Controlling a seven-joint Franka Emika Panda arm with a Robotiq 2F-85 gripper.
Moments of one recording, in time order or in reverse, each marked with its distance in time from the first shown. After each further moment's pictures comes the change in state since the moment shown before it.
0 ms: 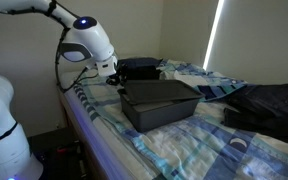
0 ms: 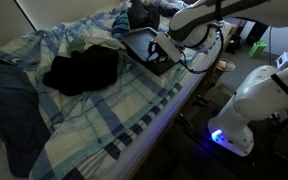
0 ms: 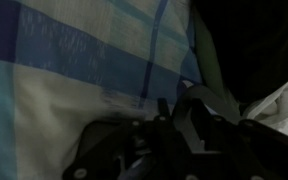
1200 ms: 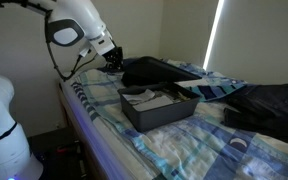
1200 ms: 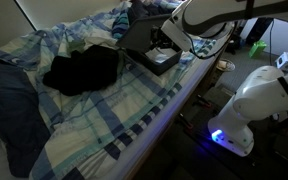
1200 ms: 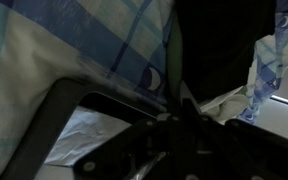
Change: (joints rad) arm -0.026 -0.193 -0.001 0.023 -0.289 -0.099 -0.001
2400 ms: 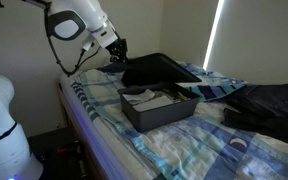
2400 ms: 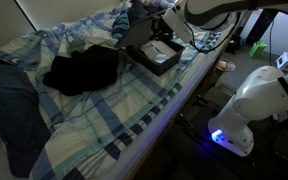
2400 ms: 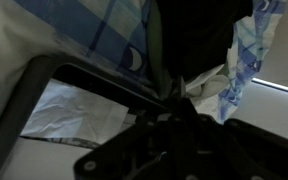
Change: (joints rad) arm -0.006 -0.001 -0.049 0.049 -0.024 0.025 0.004
